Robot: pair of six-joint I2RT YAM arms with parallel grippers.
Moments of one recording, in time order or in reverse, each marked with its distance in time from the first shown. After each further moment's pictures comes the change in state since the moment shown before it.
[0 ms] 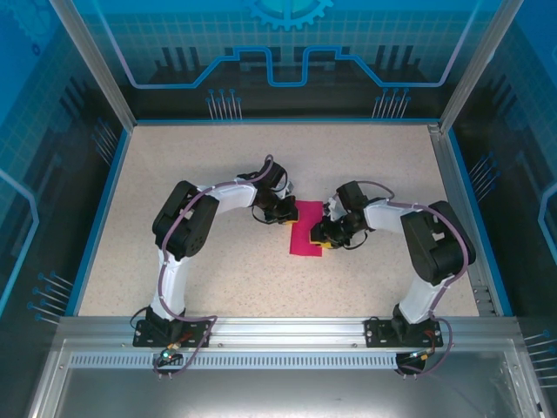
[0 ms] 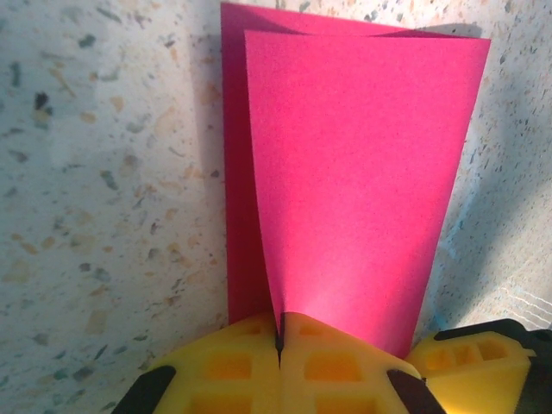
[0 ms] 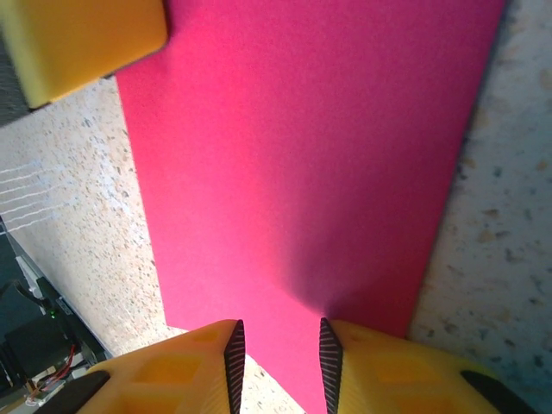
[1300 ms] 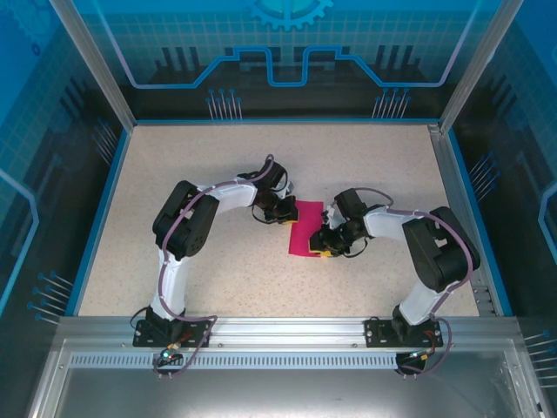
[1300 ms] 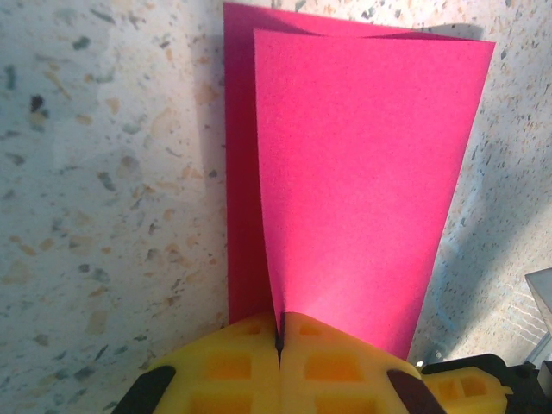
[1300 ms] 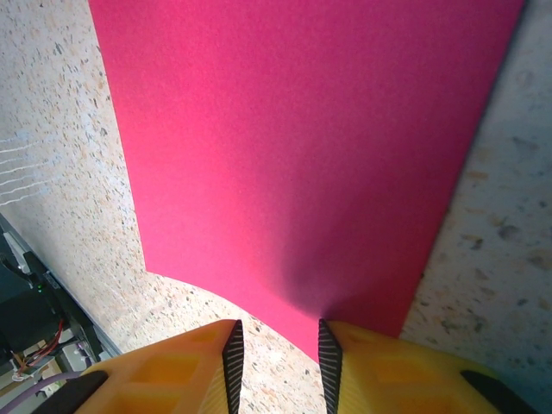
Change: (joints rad) left arm 0.000 0.003 0.008 -0.013 0.000 0.018; right arm 0.043 -0.042 -0.071 0.006 0.003 0.010
